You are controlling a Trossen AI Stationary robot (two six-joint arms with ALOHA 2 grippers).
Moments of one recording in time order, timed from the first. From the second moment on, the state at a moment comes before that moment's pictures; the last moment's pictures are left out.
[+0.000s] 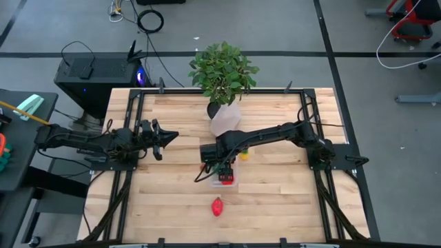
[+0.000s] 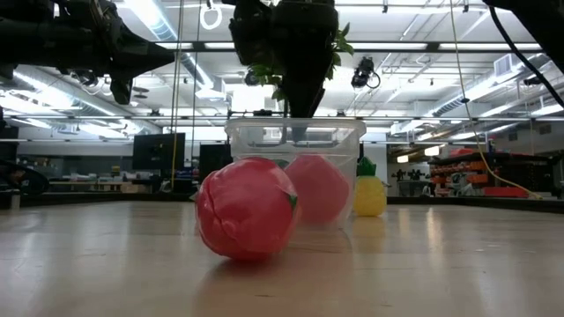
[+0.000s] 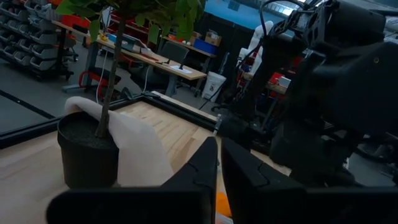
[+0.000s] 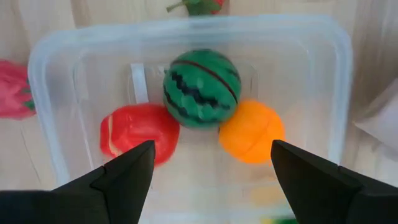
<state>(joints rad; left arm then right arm) -0.08 0.48 0.12 0.45 -0.35 -0.35 0.13 2.21 2.06 -1.31 0.01 0.19</state>
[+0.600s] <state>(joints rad) -0.08 0.48 0.12 0.45 -0.35 -0.35 0.13 1.87 1.78 -1.02 0.00 0.34</state>
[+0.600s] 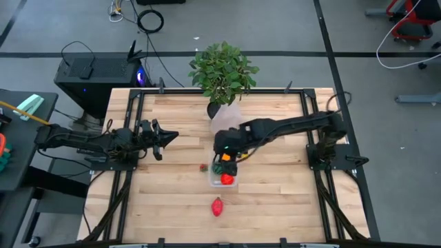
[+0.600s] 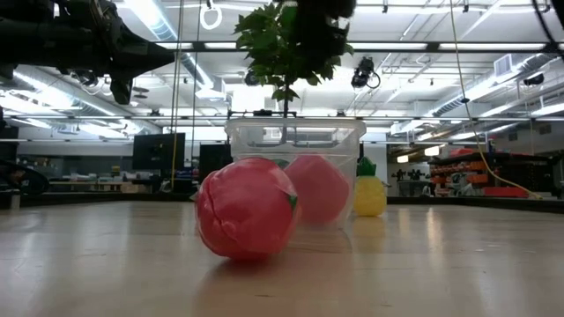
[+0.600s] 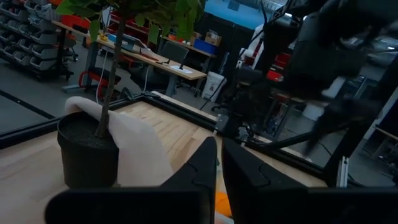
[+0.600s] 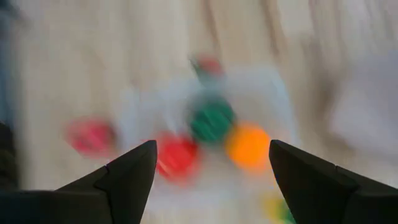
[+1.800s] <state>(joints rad) -0.08 0.48 0.12 0.43 -0.35 -0.35 -0.06 0.76 0.48 -0.34 0.06 0.76</state>
